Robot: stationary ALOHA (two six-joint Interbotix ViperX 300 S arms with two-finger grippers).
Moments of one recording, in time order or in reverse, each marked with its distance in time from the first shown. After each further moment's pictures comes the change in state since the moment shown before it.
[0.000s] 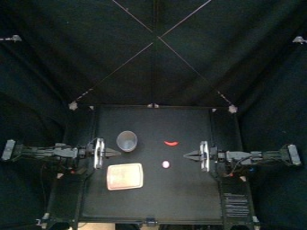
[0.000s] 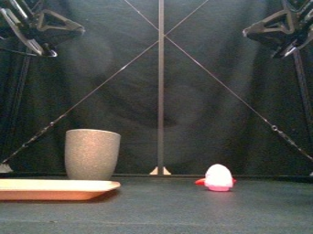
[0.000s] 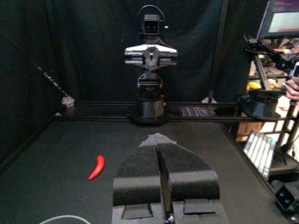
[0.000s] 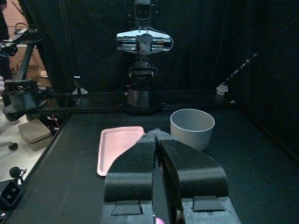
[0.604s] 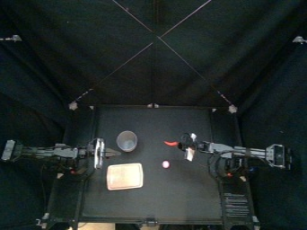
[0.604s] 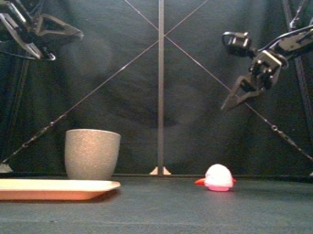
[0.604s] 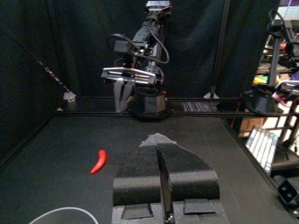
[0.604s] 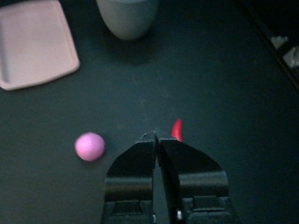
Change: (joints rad) left arm 0.020 -0.006 0.021 0.003 0.000 0.003; right arm -0.284 0.453 -0.218 -0.077 0.463 0.014
